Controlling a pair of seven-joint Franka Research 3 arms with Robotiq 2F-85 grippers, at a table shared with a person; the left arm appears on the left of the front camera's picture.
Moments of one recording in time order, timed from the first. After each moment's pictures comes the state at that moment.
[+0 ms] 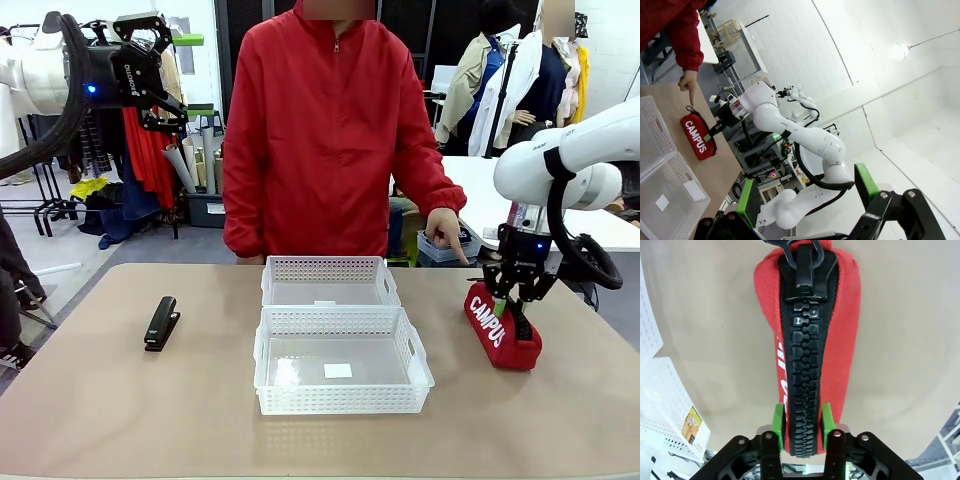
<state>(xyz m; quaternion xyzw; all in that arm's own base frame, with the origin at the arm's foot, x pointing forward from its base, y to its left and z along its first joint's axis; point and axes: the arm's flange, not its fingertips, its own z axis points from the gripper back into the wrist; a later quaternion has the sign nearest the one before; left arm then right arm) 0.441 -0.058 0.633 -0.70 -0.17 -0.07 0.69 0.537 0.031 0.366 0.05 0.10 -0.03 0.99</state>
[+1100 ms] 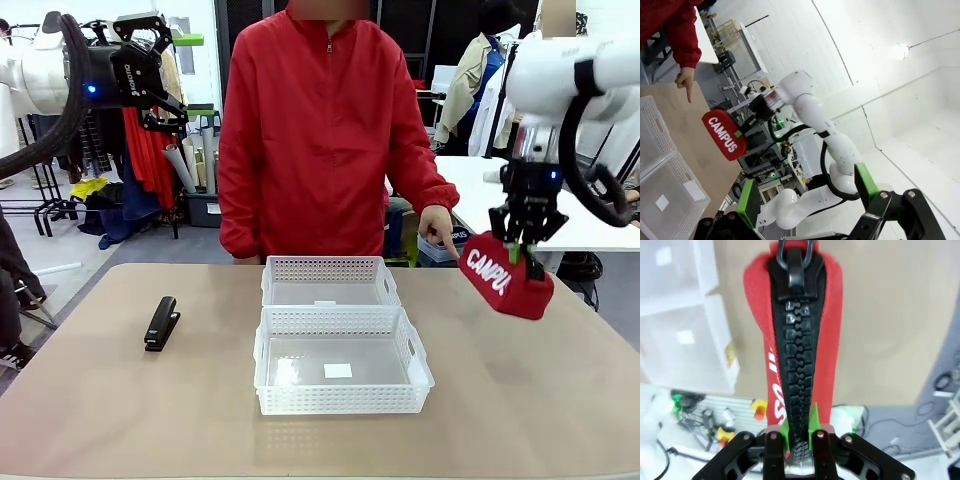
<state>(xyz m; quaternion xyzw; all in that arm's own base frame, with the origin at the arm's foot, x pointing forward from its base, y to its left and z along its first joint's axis) 0.441 -0.058 0.633 -0.70 -0.17 -0.07 0.69 0.502 0.079 0.532 0.04 0.12 0.00 0.99</state>
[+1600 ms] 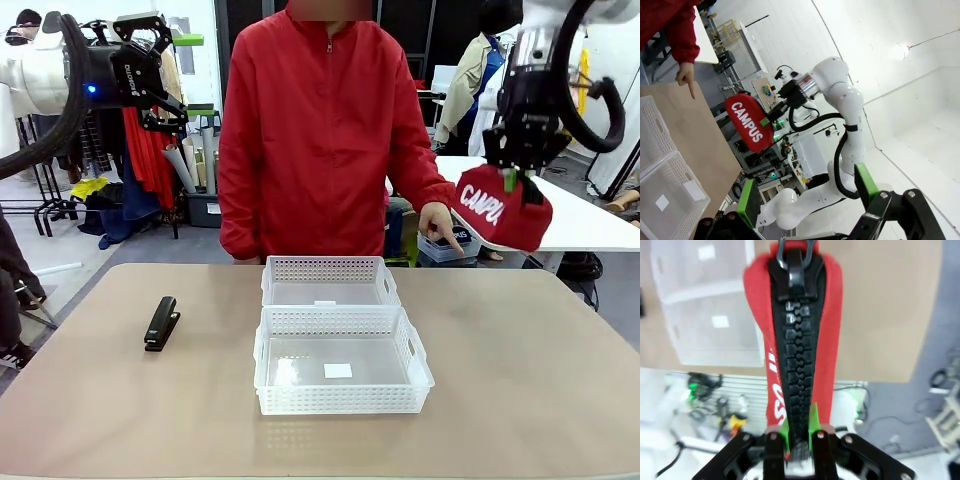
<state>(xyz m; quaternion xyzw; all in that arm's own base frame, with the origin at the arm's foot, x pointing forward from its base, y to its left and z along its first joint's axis) 0.441 -0.058 0.633 -0.70 -0.17 -0.07 0.69 0.499 0.117 0.655 0.04 0.10 0.00 0.99</state>
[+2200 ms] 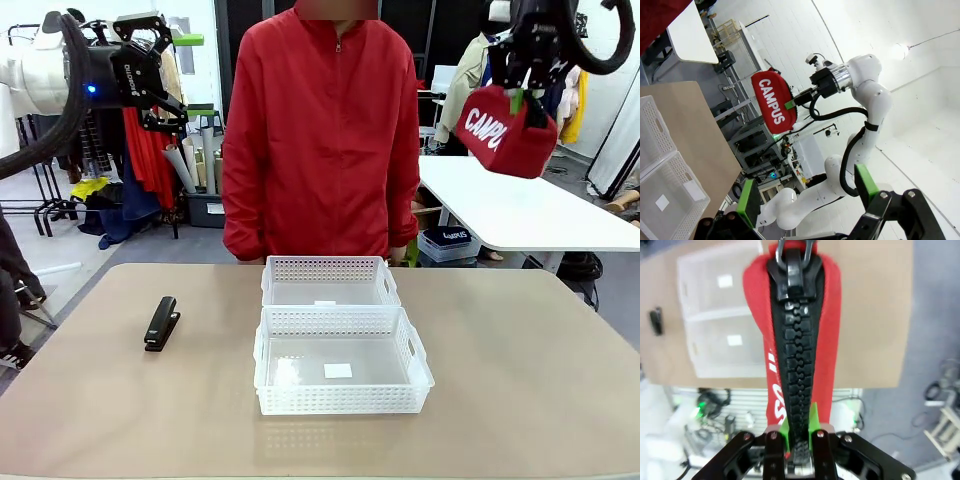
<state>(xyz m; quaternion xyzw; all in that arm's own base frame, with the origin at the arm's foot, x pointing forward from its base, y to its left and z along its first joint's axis) 0.441 -0.058 0.633 -0.70 -0.17 -0.07 0.69 0.487 0.130 0.761 0.02 0.01 -0.02 1.00</state>
